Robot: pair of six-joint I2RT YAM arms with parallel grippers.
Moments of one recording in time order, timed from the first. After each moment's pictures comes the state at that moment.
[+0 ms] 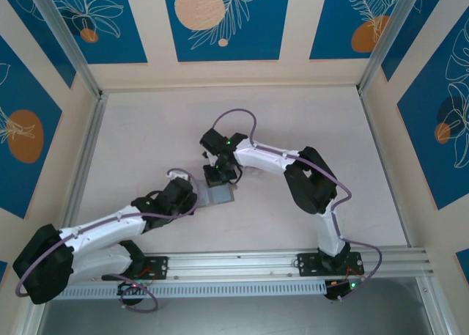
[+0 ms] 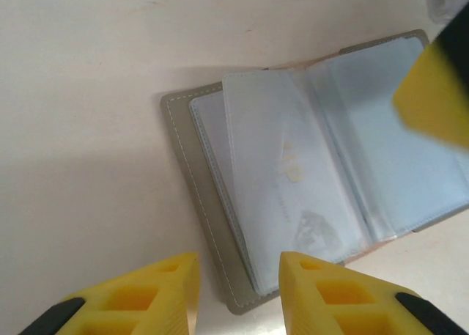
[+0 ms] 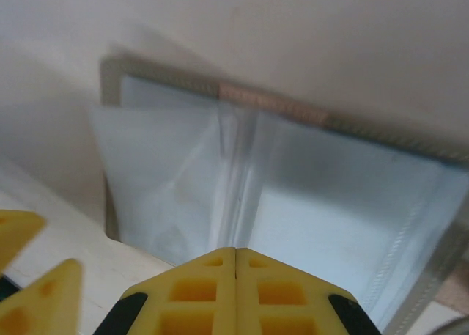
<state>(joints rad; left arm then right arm) -0.79 1.06 0.46 -0.33 -0.24 -0.62 0.85 2.07 1.58 -0.83 -0.28 0.52</state>
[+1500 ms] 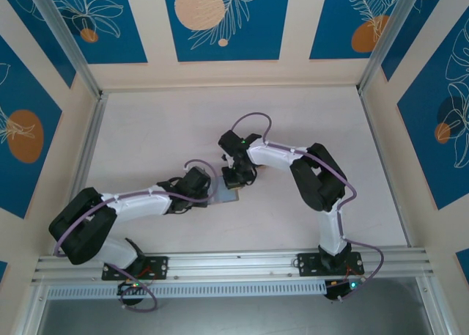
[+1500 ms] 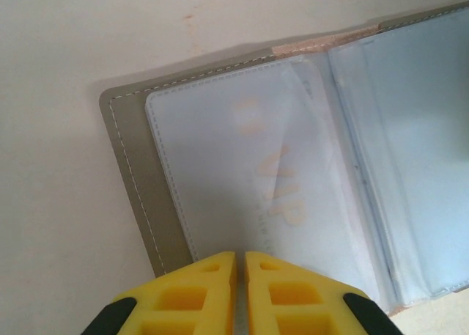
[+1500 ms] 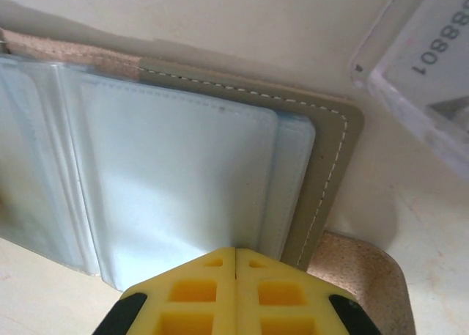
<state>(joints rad) -0.77 1.43 0.62 -0.26 -0.19 -0.62 0.74 2.01 1.42 -0.84 -0.26 0.47</state>
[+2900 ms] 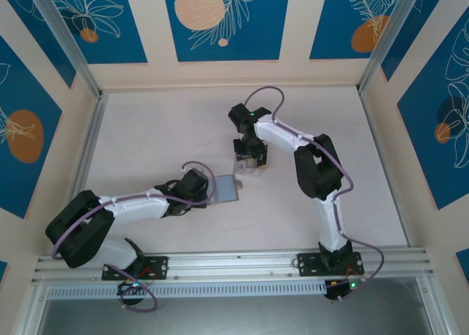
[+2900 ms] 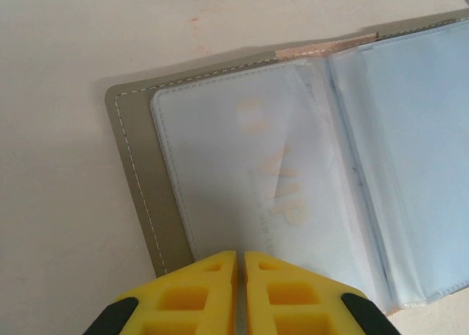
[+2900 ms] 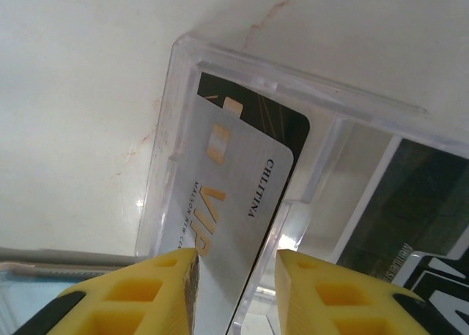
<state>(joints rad) -0.77 1.41 0.57 -0.20 -0.19 -0.65 0.59 2.14 1.75 -1.04 -0.01 0.46</state>
